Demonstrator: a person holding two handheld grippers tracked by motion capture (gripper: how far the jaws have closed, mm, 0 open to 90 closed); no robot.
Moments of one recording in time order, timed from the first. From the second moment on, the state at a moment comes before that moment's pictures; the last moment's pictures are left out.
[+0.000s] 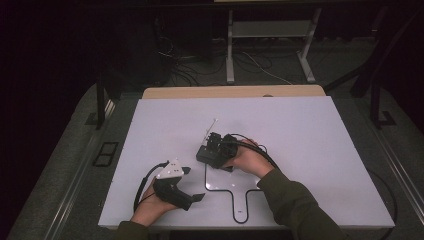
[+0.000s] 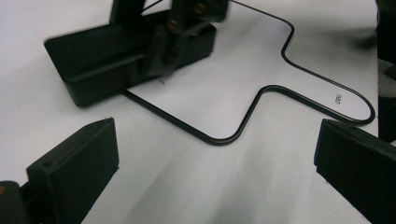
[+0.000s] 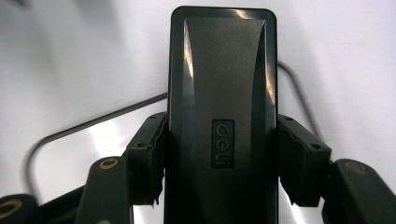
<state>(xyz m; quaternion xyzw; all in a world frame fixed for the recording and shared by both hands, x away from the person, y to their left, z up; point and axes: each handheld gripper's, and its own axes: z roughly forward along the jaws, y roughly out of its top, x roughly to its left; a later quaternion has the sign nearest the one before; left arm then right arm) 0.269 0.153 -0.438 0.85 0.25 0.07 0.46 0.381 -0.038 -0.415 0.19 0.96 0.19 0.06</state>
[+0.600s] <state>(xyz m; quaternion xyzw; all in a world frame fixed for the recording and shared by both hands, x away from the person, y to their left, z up) 0.269 0.153 -0.438 0.85 0.25 0.07 0.46 0.387 -0.046 -0.416 0.21 0.96 0.19 0.08</state>
